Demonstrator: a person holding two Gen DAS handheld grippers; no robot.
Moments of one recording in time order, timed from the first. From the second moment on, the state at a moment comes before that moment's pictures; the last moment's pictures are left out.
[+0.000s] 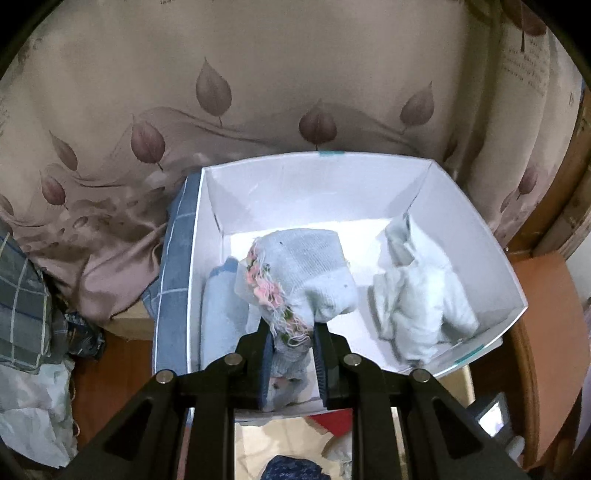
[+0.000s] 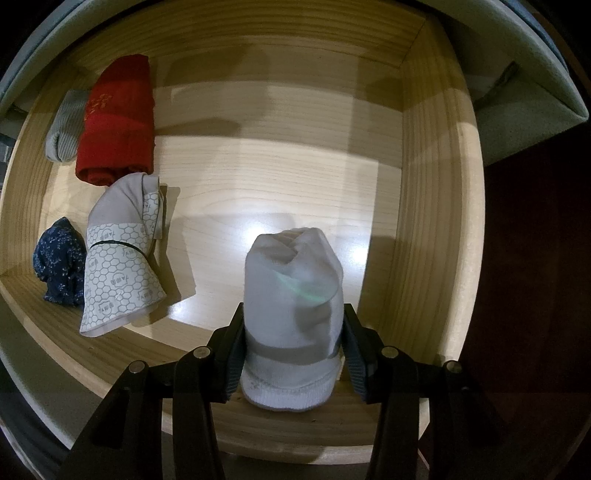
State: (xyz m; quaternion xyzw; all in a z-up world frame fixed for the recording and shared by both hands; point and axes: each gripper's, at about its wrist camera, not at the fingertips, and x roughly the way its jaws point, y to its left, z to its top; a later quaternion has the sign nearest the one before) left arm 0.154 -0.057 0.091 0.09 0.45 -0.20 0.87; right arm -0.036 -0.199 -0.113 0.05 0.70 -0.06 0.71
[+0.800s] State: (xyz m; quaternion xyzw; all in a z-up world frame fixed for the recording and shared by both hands) left arm 0.115 -0.047 0.105 0.11 0.44 -0.22 0.86; right arm -0.027 -0.203 -0.110 0.05 0.70 -0.07 0.71
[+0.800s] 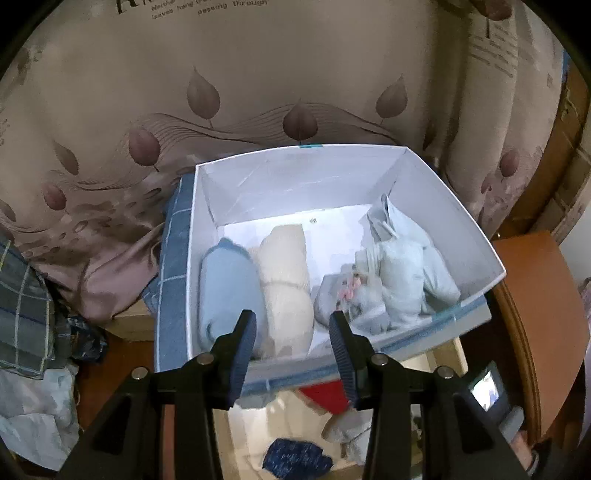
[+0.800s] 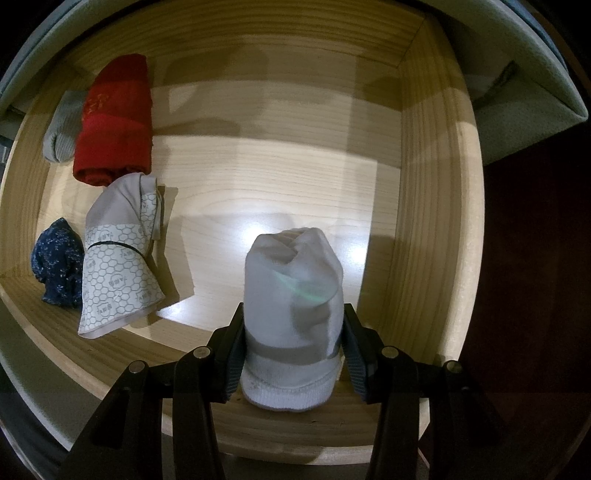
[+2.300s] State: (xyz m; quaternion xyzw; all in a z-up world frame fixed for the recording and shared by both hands) left arm 0.015 0.032 -0.057 0.06 0.51 -0.07 0.85; right arm -0.038 -0.227 -0.100 0.07 0.68 -0.08 0.72
